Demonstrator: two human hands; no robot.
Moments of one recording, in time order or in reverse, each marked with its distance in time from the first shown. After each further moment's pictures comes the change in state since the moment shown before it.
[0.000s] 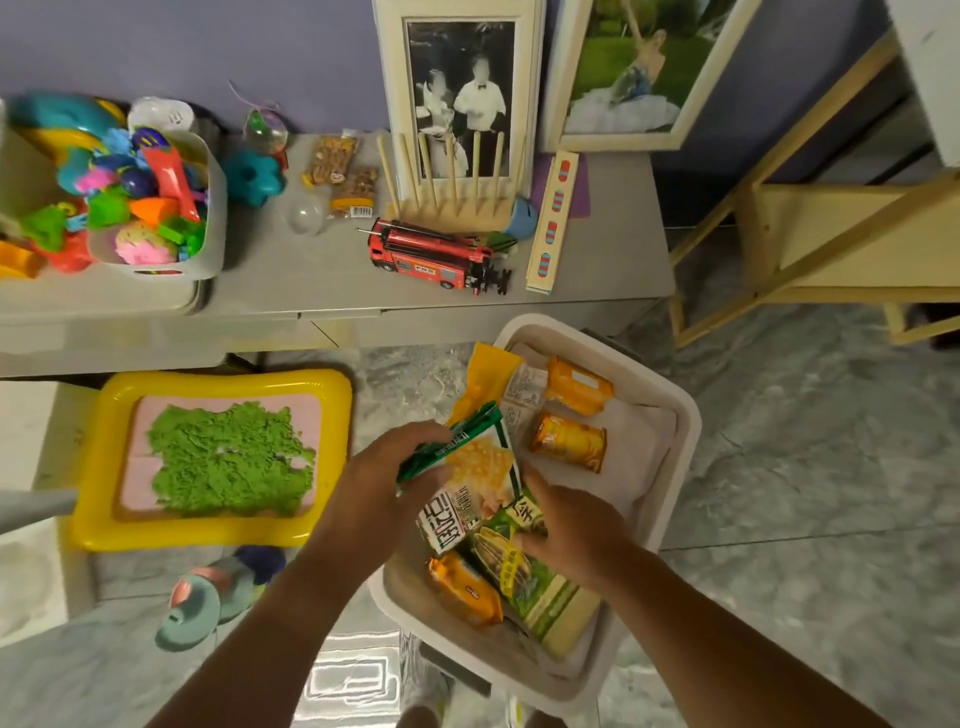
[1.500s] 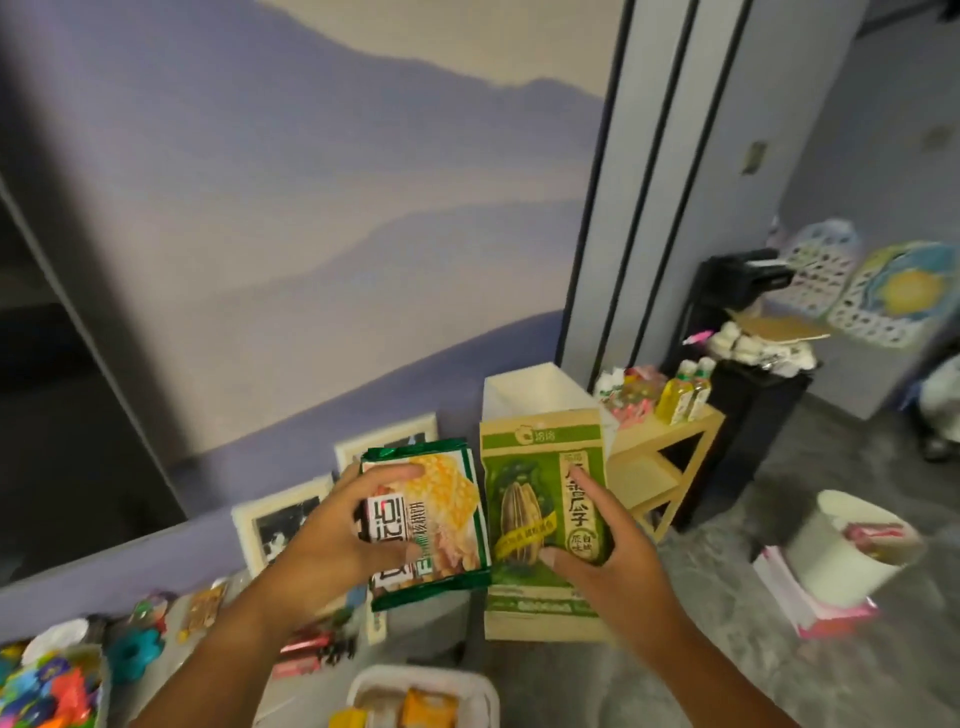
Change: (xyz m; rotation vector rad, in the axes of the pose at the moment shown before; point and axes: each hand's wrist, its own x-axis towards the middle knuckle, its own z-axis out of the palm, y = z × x) left_hand 0.012 0.451 -0.115 -0.175 -0.367 0.506; right_hand -0.355 0.019 -0.340 0.920 1.143 -0.143
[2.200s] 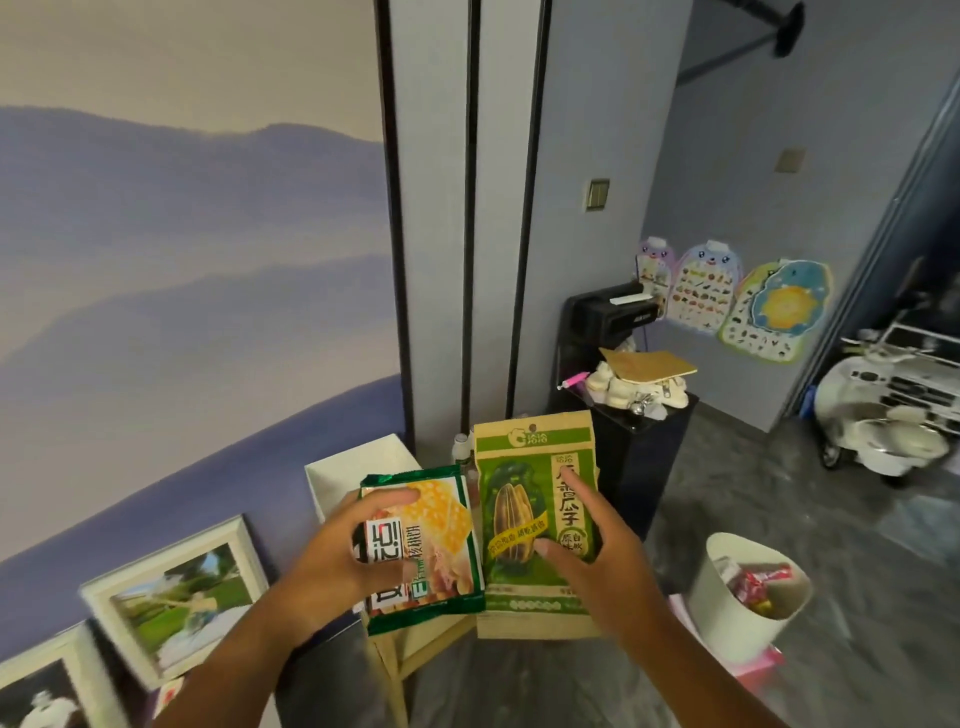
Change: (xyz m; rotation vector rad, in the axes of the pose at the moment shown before) left_hand 0.270 0.086 0.276 -0.051 -0.111 0.005; right_hand 0.169 0.106 -0.321 -0.054 0.154 0.005
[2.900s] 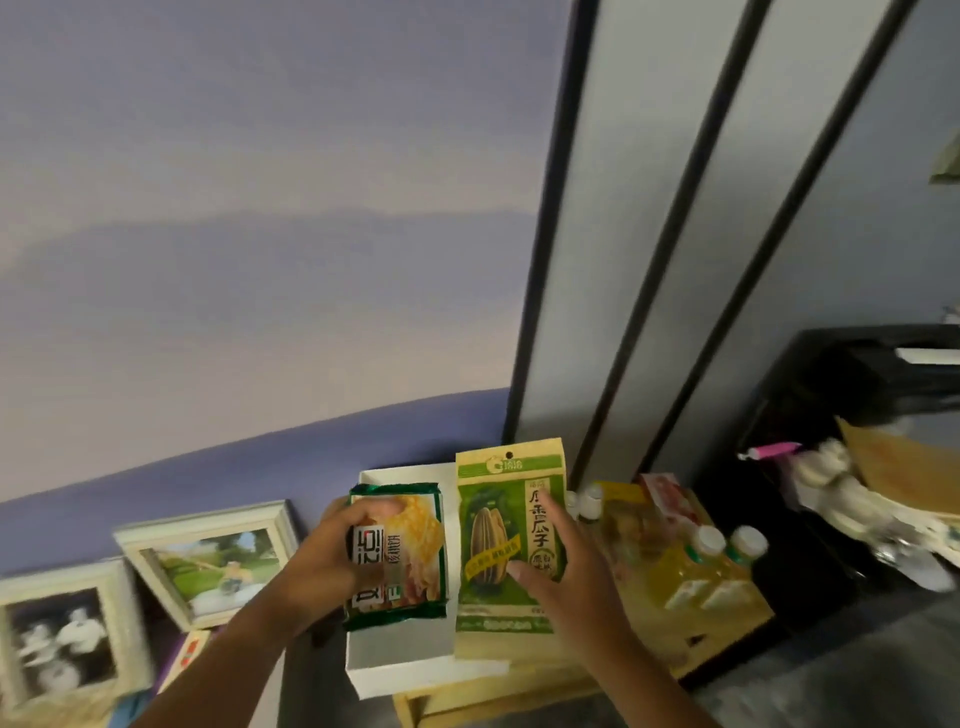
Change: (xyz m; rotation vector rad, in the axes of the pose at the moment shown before) left_hand 0.203 -0.155 -0.093 0.052 0.350 -0.285; right_hand 0.304 0.117 0.162 -0.130 -0.453 -0.024
